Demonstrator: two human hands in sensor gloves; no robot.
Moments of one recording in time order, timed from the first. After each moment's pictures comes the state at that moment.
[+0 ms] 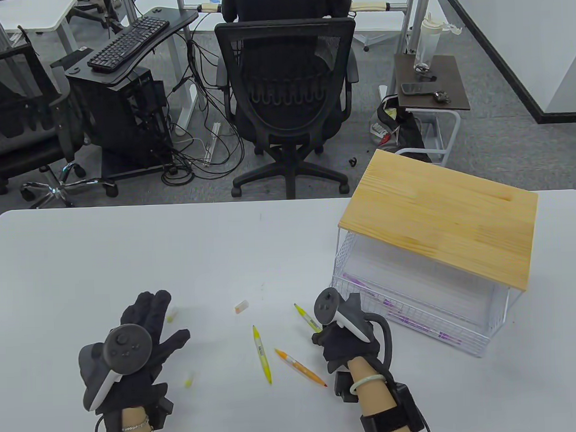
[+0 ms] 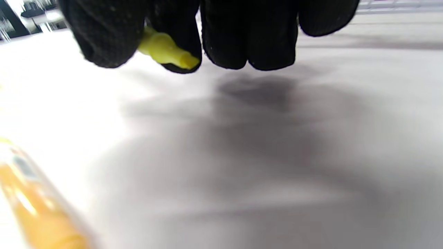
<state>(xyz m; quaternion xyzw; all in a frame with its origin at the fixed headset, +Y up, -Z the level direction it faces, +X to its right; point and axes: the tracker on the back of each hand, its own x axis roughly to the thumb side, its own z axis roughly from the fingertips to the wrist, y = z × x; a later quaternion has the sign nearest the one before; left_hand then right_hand) -0.307 -0.662 -0.286 0.04 0.03 0.21 0.98 0.083 -0.745 -0.365 -0.04 0.18 0.97 0.14</state>
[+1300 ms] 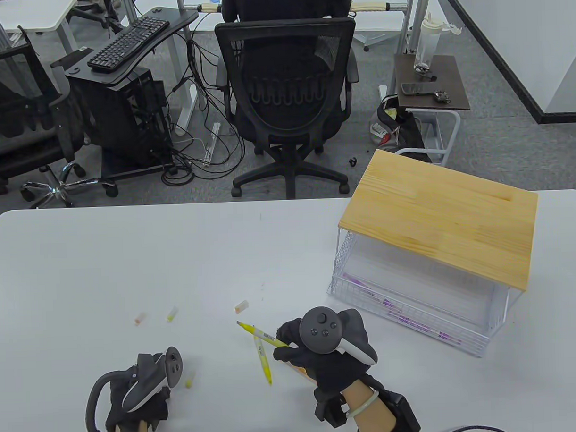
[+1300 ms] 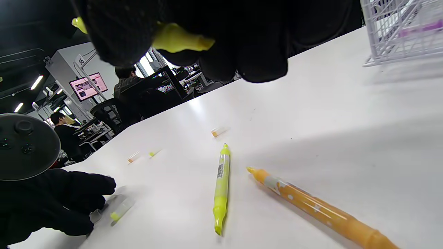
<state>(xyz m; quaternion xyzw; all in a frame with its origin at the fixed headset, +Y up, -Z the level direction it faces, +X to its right) -0.292 -0.763 -0.291 -0.15 0.08 -0.17 0.97 0.034 -0.686 -0.311 0.19 0.10 0.94 0.27</state>
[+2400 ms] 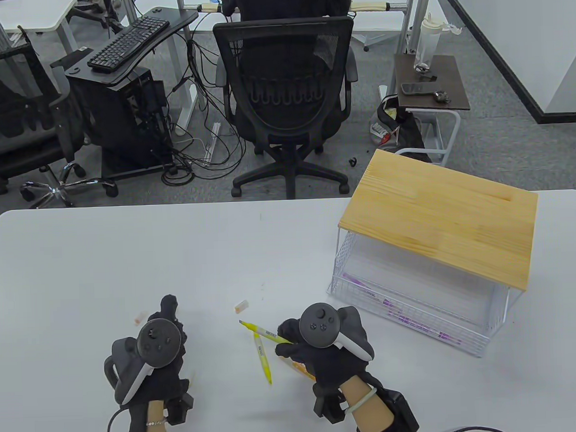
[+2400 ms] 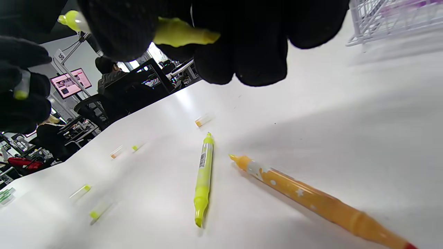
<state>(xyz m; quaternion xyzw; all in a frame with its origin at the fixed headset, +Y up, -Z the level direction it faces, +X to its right) -0.252 -0.660 -0.298 0.05 0.02 0.21 0.98 0.037 -0.705 -0.324 0.17 0.13 0.94 0.27</state>
